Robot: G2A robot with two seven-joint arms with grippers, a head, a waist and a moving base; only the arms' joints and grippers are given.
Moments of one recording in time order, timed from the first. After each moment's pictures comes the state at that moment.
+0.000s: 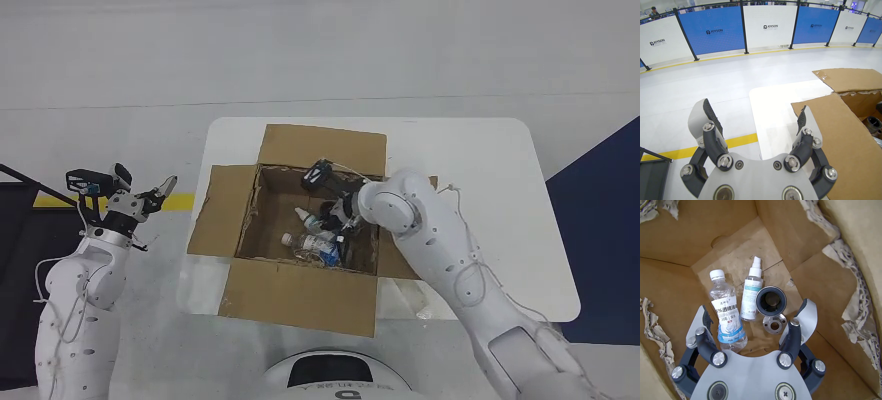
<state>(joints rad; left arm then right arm) 1.60 -1.19 -1.85 -1.57 1.19 -0.49 0.04 -1.00 -1.35 0.96 -1.49 -0.92 -0.28 1.20</state>
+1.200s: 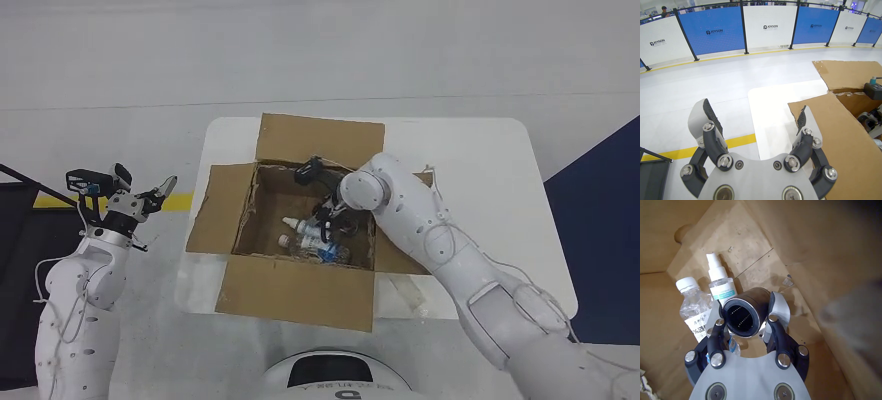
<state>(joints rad) 1.60 -1.19 -1.85 -1.57 1.19 -0.49 0.04 -0.75 -1.44 0.74 -1.08 -0.83 -0.18 1.17</state>
